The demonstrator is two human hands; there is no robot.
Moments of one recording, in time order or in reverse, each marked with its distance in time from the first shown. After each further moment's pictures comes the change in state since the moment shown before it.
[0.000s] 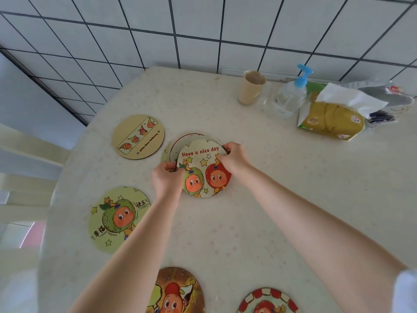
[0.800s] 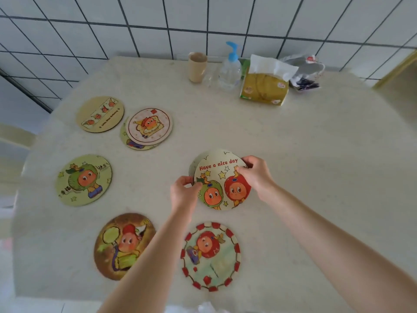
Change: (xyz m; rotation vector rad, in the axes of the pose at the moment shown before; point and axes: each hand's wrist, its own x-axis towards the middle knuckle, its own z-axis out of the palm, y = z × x) left_hand -0.200 -0.081 0.068 -0.015 -0.249 -0.054; right_hand -0.147 0.165 -0.144 0.158 0.129 0.054
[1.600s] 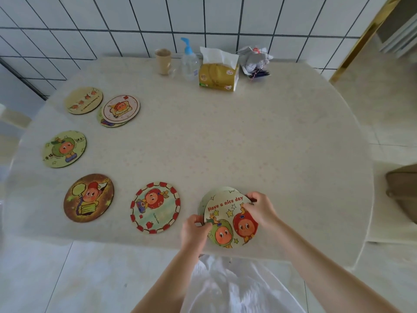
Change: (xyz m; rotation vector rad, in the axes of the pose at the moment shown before) left_hand -0.234 -0.142 0.130 0.211 -0.052 -0.123; right_hand -0.110 0.206 -0.179 -0.199 -0.121 0.045
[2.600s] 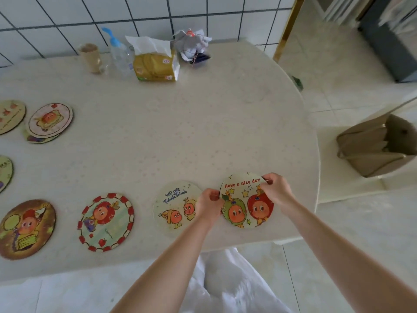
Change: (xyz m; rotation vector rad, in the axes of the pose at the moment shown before) left_hand -0.010 0.061 0.139 0.154 -0.329 0.149; right_hand 0.009 0.081 -0.133 0.094 0.246 0.179
